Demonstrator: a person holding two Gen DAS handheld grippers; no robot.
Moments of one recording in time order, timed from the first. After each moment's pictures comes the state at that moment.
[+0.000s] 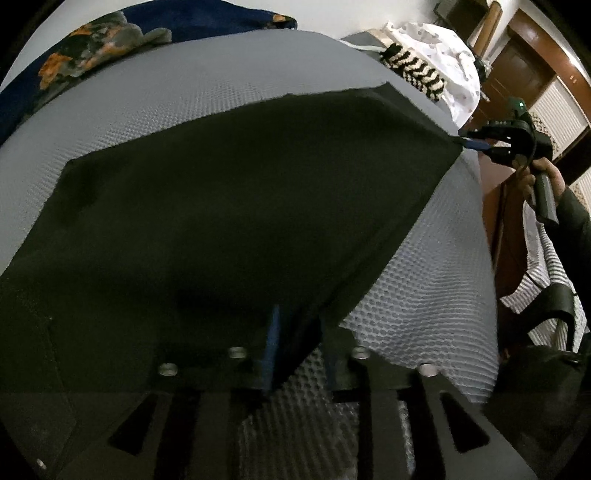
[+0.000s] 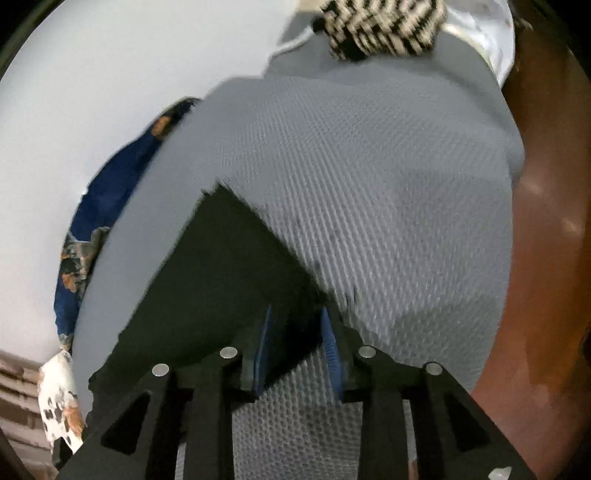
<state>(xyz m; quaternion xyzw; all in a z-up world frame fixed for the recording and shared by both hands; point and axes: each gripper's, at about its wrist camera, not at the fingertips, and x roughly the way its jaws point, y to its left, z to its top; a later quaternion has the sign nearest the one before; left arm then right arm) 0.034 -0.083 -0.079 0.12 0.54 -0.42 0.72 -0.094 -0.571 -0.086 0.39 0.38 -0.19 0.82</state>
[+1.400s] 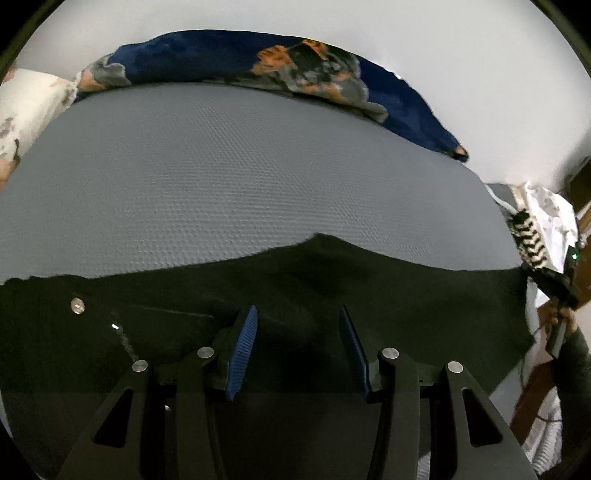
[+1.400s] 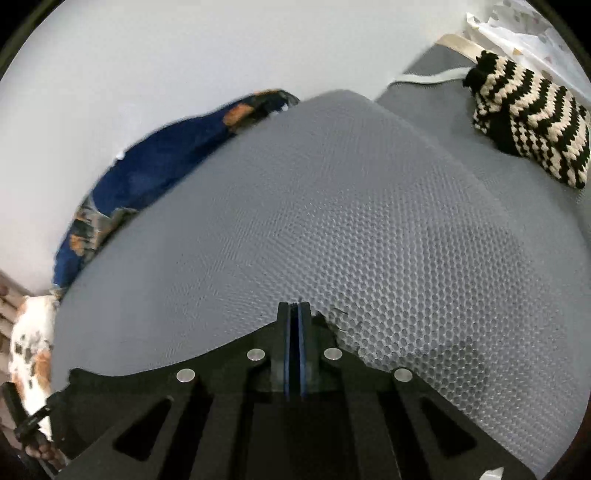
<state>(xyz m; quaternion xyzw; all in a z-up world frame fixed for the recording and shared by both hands) 0.143 0.028 -0.059 -0.08 0.51 -0.16 0.84 0.086 -0.589 -0.093 0.26 0.41 -0.10 0.87</state>
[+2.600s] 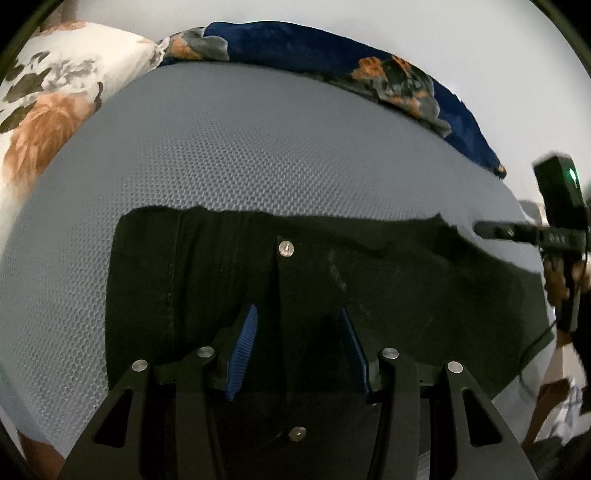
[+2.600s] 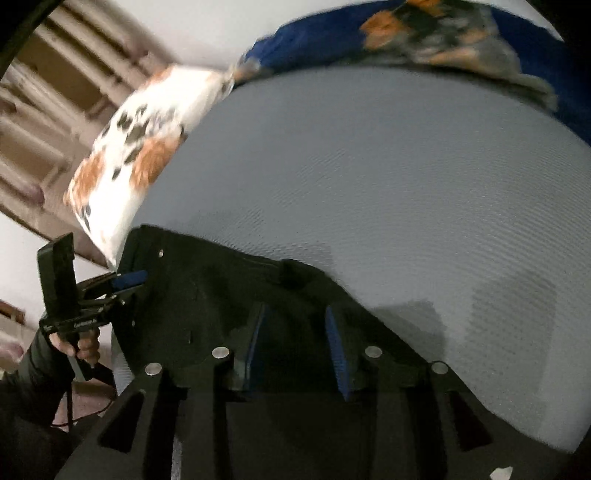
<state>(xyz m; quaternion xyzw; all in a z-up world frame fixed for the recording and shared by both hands) 0.098 0.163 -0.085 -0.09 0.52 -0.11 0.84 0.213 -0.132 -0.085 0.03 0.55 0.33 0.77</state>
